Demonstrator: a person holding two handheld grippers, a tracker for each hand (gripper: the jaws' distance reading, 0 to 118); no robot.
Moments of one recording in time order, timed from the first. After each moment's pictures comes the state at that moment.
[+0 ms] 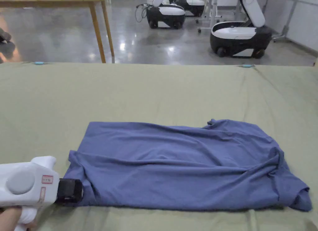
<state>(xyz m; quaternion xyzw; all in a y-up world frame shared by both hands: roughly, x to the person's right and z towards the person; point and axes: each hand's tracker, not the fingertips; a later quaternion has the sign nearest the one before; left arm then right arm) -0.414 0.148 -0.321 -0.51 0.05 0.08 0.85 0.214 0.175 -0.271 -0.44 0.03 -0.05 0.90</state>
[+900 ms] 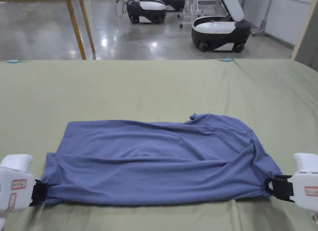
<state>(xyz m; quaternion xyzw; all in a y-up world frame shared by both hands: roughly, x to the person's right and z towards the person) -0.395 0.183 -0.297 -0.49 0.03 0.04 0.87 0.185 0.178 -0.307 -0.44 0.07 -0.05 0.89</state>
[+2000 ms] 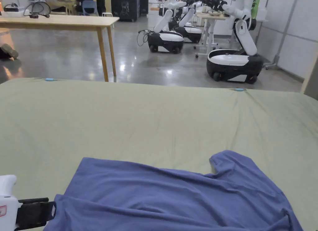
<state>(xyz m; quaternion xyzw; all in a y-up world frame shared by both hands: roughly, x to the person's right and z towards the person) -0.442 0.219 -0.172 -0.41 0.04 0.10 0.90 0.192 0.231 -0.164 -0.39 0.05 -0.01 0.92</state>
